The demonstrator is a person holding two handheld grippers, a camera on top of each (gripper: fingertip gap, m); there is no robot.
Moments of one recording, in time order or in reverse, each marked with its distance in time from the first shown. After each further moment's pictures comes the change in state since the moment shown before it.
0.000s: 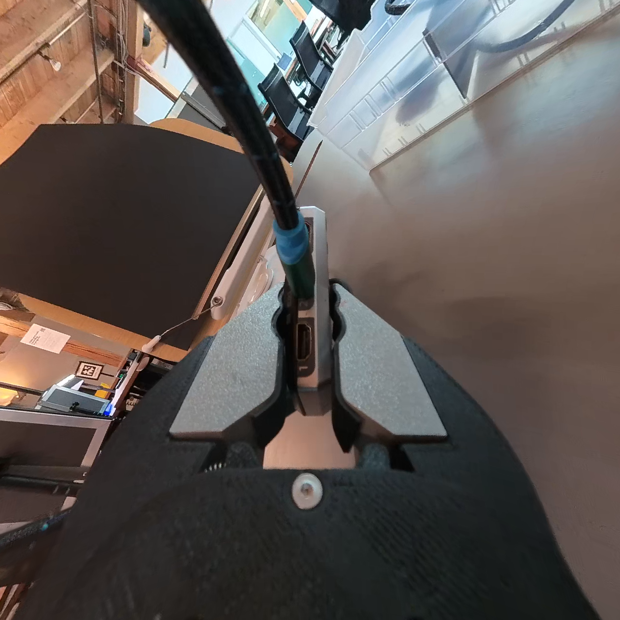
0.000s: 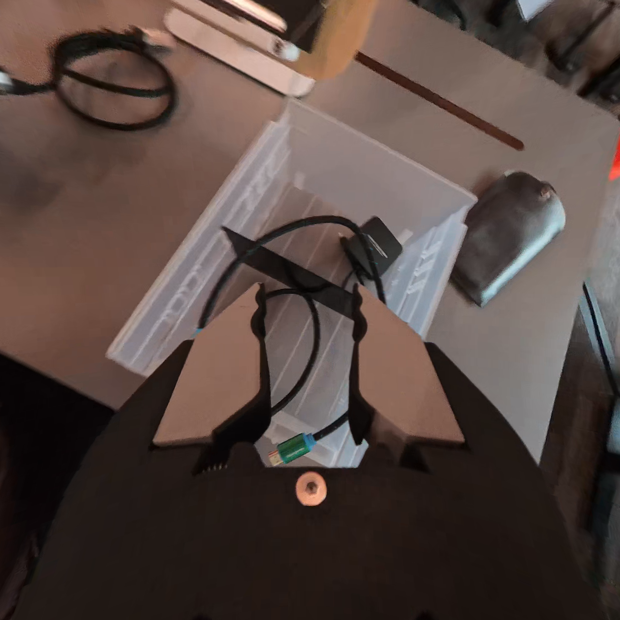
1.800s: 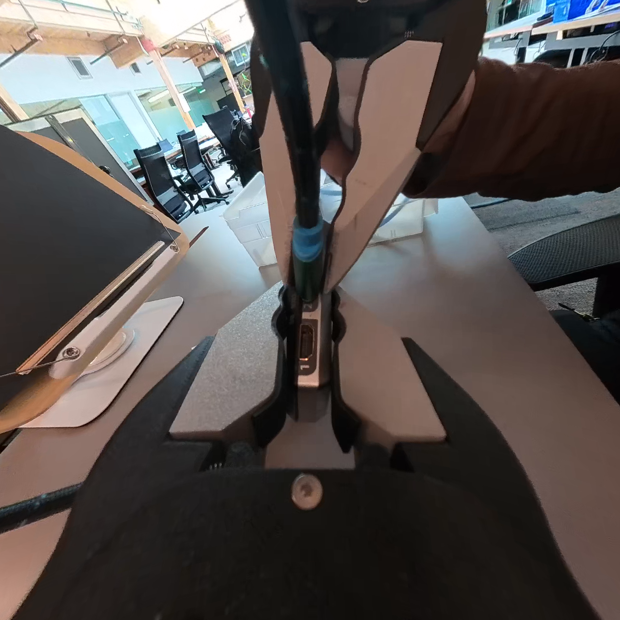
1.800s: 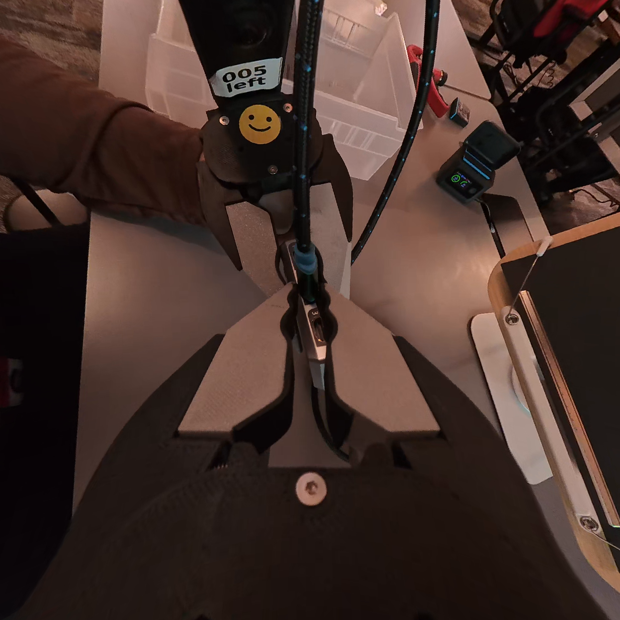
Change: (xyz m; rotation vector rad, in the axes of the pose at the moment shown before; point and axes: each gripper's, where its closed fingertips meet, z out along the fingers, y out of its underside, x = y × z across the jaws) left arm 0.016 -0.056 -0.028 0.317 0.408 -0.458; right arm -0.330 -0.125 0.102 0.312 -0.542 -0.756
